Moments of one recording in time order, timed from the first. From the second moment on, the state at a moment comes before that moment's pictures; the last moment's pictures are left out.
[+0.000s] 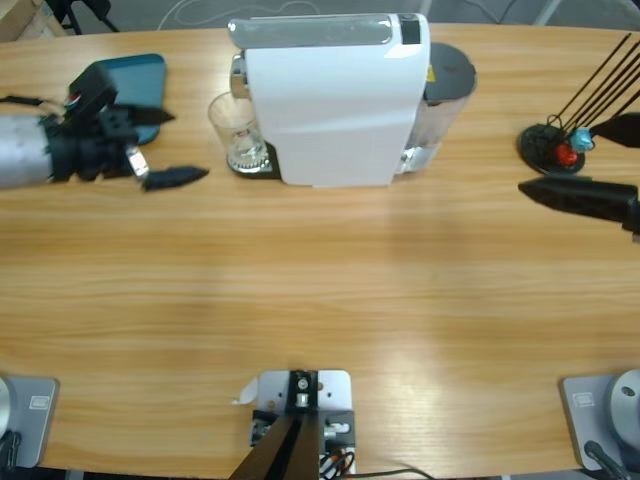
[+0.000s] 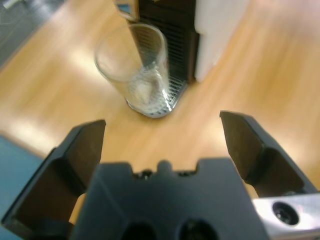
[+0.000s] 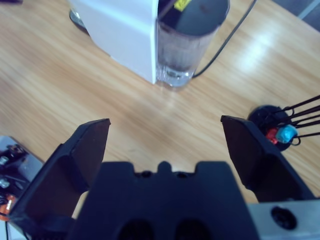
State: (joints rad) arm 0 -0.58 1.51 -0.52 -0.34 -0.33 0.41; arm 1 0.94 1.07 -0.88 0.54 -0.29 0.21
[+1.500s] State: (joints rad) arm 0 -0.62 1.36 -0.70 0.14 -0.21 0.22; arm 1 0.58 1.99 -2.23 1.26 0.04 0.26
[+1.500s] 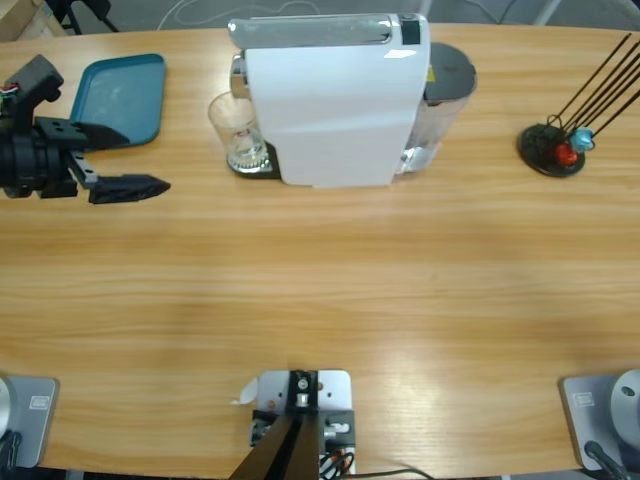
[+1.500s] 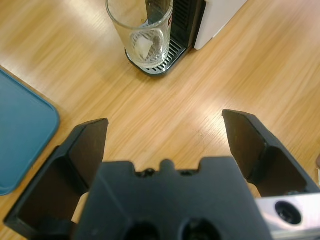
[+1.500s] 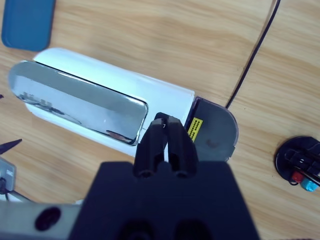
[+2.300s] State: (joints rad) arm 0 -0.62 1.36 -0.70 0.11 -0.21 0.19; arm 1 0.58 2.02 -2.24 1.27 0.04 0.22
